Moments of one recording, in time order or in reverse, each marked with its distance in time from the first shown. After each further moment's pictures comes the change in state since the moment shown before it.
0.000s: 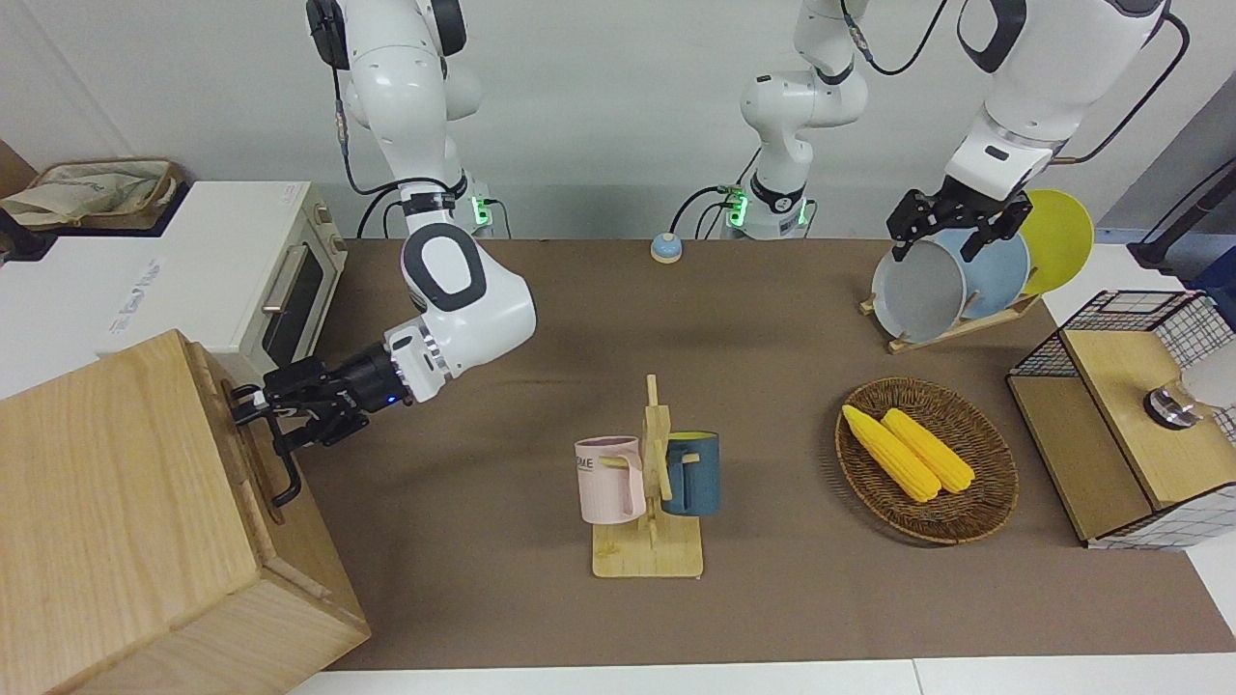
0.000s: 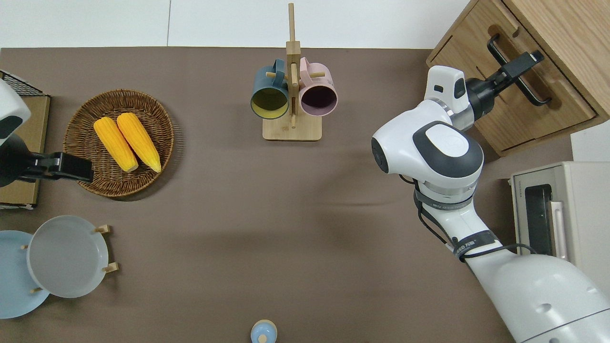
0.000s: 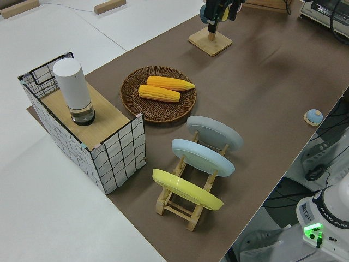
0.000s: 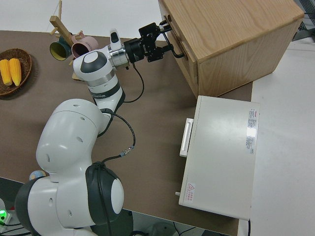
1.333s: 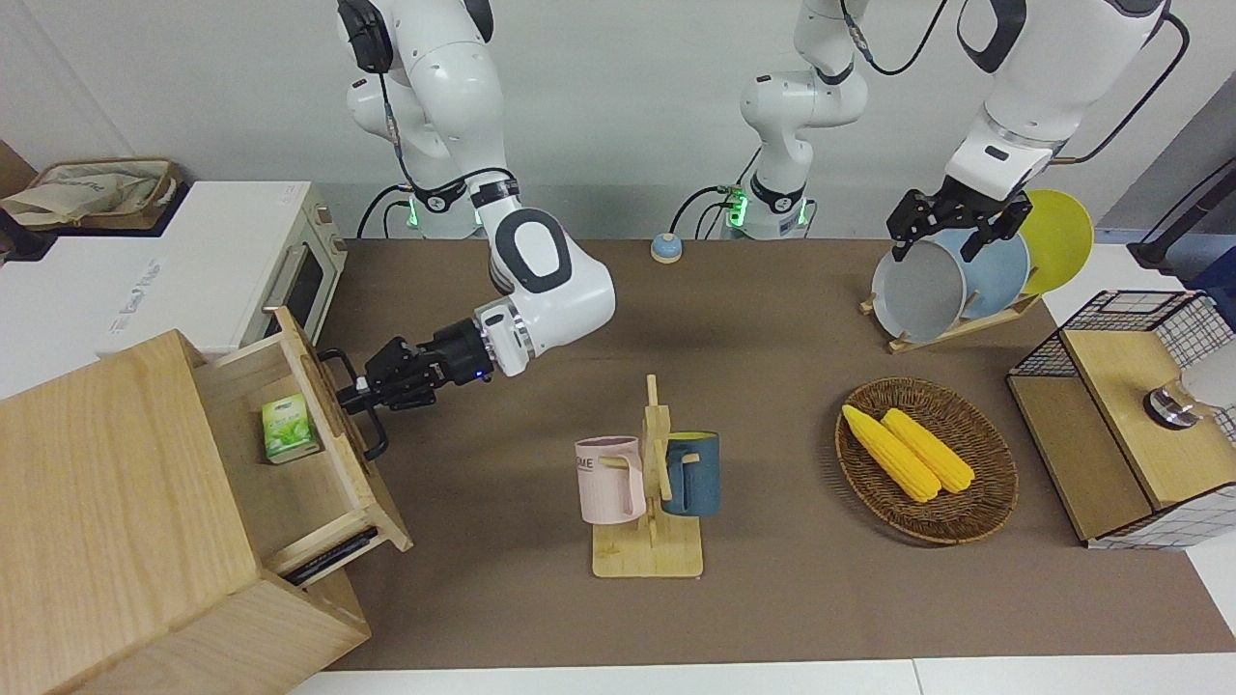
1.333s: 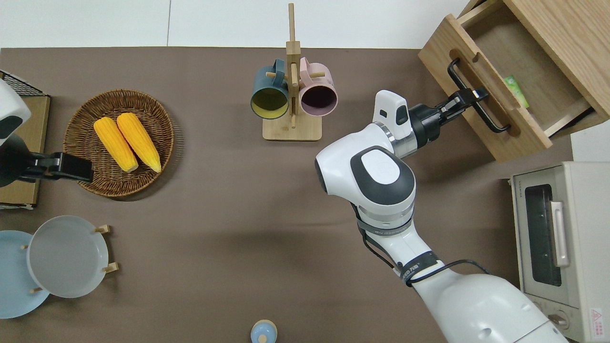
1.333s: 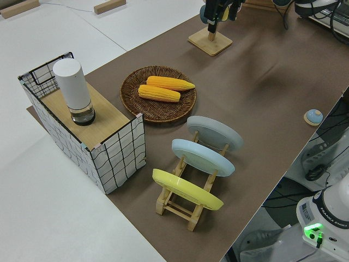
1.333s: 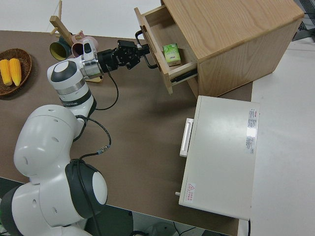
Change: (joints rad) left arm 0.000 0.000 0.000 0.000 0.000 0.000 0.000; right arm 0.180 0.014 0.021 -0.004 0.135 -0.230 0.019
